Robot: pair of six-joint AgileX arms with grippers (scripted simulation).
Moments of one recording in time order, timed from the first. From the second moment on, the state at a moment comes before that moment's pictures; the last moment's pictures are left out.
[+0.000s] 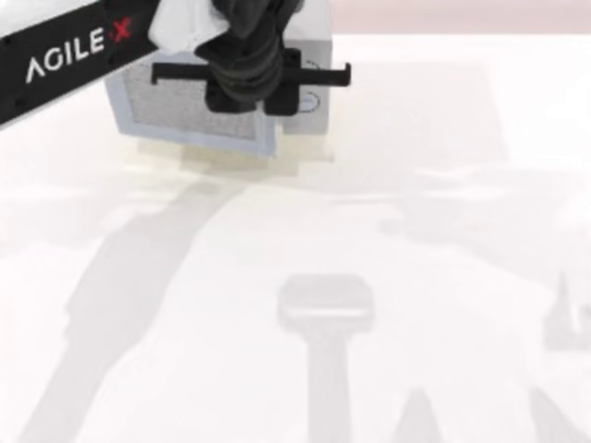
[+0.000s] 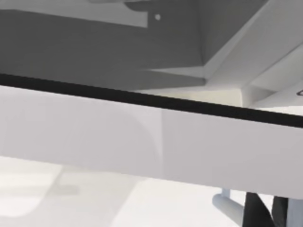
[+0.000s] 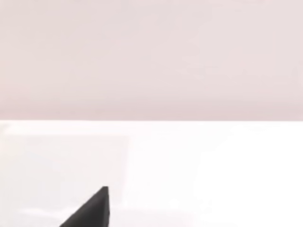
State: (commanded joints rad) left arm -0.57 2.04 1.79 -0.84 -0.23 -0.42; right arm 0.00 0.00 0.00 0.00 0.00 0.00
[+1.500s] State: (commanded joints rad) left arm -0.56 1.97 1.67 -0.79 -0.19 -0.33; right arm 0.00 0.00 0.00 0.00 0.00 0.00
